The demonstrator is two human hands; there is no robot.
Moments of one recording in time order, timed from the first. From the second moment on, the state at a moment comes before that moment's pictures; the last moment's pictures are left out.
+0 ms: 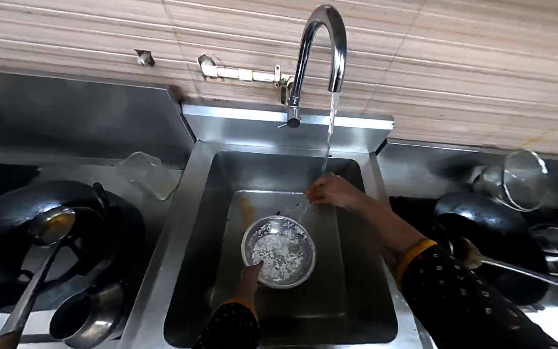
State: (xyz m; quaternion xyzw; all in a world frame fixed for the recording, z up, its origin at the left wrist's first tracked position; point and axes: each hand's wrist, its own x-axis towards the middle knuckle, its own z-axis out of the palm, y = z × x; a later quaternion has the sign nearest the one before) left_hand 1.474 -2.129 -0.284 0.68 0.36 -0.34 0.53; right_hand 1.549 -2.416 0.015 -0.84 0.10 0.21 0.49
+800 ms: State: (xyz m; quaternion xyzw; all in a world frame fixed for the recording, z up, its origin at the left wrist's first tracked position) left_hand 1.398 -1.910 -0.056 0.72 0.16 -0.24 0.63; right_hand 1.598 -2.406 0.026 -0.91 0.14 0.20 0.33
